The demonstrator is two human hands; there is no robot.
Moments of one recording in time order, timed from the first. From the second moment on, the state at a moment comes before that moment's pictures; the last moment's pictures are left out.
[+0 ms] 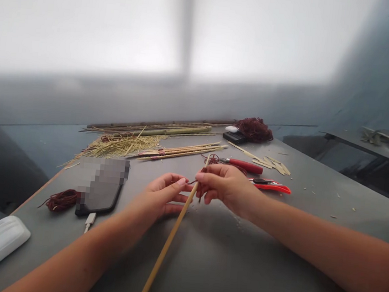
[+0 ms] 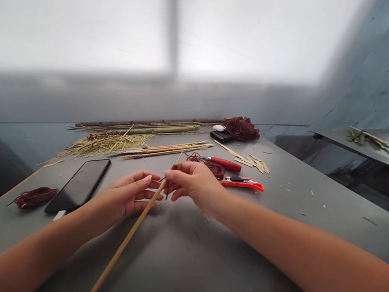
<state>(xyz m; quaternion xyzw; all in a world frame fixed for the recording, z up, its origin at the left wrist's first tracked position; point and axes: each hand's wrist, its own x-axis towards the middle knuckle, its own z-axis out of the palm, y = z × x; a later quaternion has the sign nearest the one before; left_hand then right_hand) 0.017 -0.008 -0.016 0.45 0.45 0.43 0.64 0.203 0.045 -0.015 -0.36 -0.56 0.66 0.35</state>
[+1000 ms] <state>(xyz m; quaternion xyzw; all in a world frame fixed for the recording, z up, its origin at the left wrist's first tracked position) 0.034 -0.027 -0.017 0.38 0.38 0.36 0.76 0.222 0.040 -0.006 -0.13 -0.88 -0.05 0.45</state>
